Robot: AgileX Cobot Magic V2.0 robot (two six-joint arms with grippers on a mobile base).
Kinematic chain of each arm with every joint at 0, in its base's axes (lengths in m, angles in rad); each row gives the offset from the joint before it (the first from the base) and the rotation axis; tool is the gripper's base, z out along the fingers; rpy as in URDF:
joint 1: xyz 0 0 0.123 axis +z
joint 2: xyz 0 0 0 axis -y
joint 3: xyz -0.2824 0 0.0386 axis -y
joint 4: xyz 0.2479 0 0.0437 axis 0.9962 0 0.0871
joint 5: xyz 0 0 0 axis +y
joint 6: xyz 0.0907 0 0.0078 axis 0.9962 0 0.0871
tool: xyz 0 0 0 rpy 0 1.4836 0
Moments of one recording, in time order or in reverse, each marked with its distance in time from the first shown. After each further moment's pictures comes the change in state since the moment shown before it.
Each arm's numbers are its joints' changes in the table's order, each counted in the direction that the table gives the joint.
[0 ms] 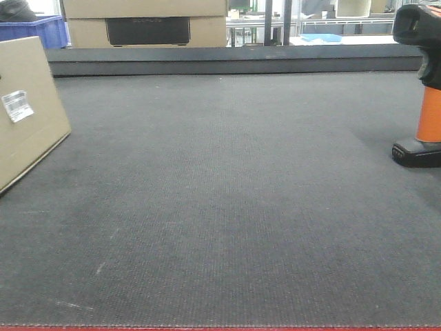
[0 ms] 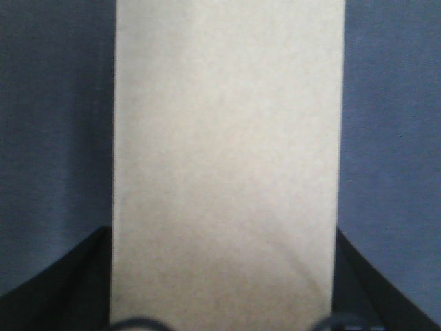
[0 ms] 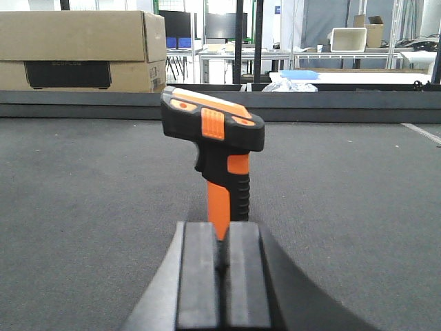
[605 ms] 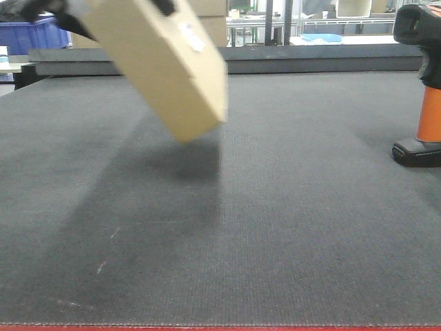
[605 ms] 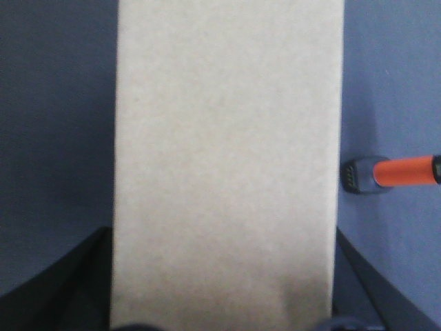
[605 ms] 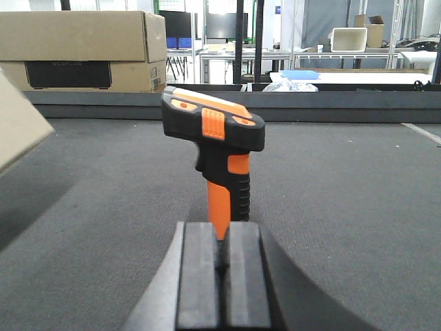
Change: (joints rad) left arm -0.425 -0.046 0.090 -0.248 -0.222 -0.268; right arm 0.000 0.000 0.000 0.000 0.000 0.000
